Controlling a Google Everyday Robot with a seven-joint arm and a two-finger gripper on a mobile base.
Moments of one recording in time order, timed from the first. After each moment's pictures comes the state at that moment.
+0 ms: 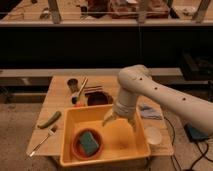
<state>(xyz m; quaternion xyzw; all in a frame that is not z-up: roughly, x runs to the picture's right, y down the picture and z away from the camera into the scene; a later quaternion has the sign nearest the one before) 0.064 0.168 0.652 -0.30 -0.38 -0.55 0.68</state>
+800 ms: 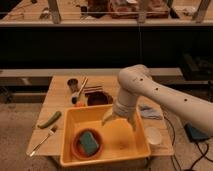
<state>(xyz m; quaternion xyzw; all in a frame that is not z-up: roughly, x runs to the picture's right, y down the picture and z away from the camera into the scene) 0.057 0.160 0.648 -0.27 -0.37 -0.57 0.68</state>
